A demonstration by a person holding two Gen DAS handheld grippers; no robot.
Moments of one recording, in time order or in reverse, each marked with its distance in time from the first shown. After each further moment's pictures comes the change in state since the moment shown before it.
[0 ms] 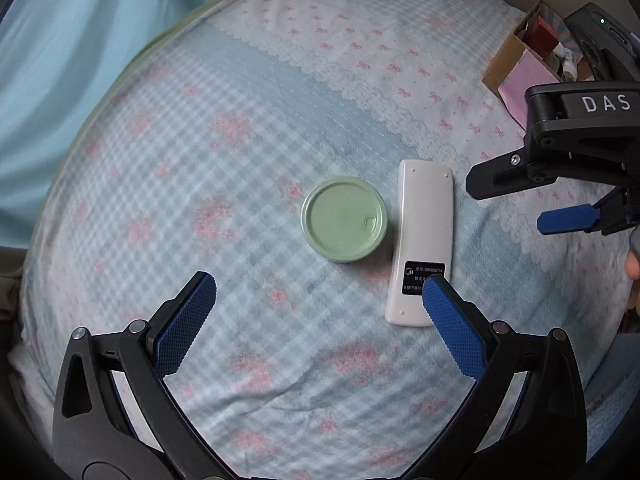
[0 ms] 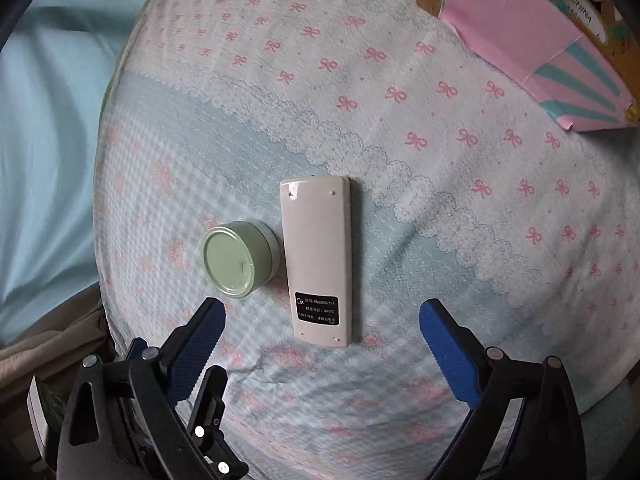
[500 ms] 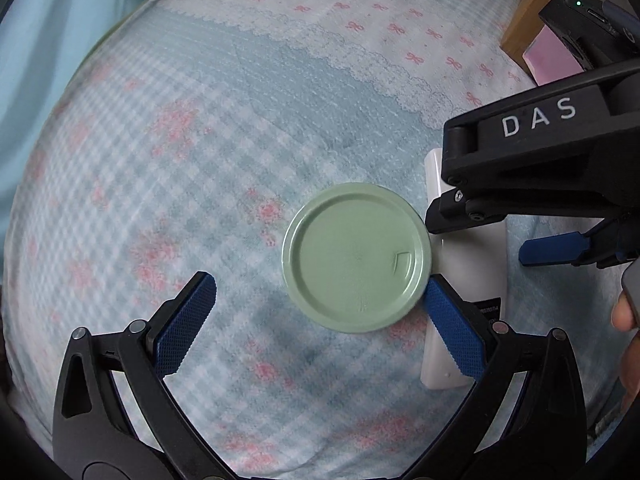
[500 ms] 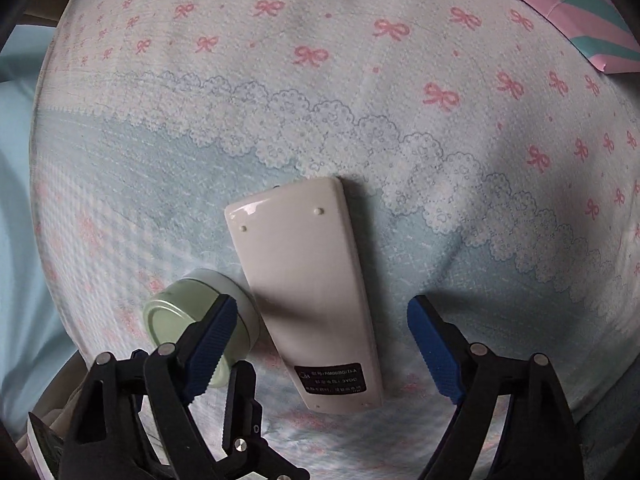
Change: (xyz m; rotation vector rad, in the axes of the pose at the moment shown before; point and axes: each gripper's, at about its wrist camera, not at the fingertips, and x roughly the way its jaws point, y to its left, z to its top) left arm 0.087 0.000 0.018 0.089 0.004 -0.054; right arm 0.075 0.004 0.021 0.214 -0.003 -0.118
